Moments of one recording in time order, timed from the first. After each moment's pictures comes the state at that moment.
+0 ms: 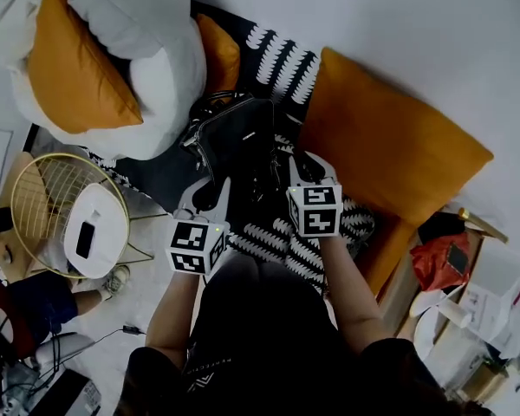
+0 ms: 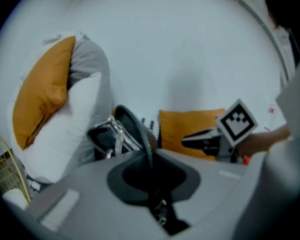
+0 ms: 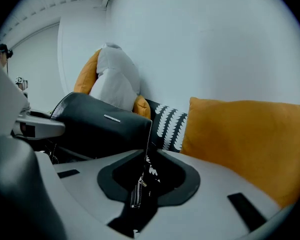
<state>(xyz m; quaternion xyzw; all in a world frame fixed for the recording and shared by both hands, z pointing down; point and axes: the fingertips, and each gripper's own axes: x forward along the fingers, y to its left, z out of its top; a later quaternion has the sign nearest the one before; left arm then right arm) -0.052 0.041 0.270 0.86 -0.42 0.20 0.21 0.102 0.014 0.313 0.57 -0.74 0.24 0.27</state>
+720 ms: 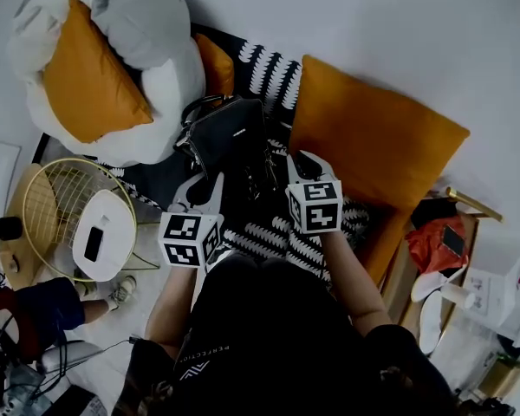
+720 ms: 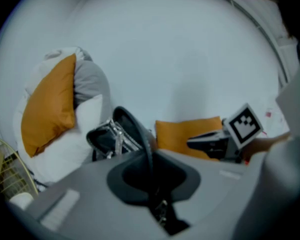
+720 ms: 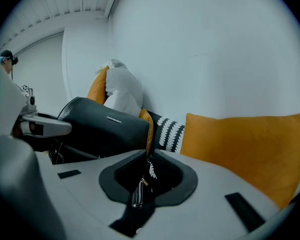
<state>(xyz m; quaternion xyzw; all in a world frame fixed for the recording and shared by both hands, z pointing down) -0.059 0.062 0.204 0.86 -0.43 0.19 0.19 0.102 0.047 0.243 0.58 -0.75 0.23 0.23</state>
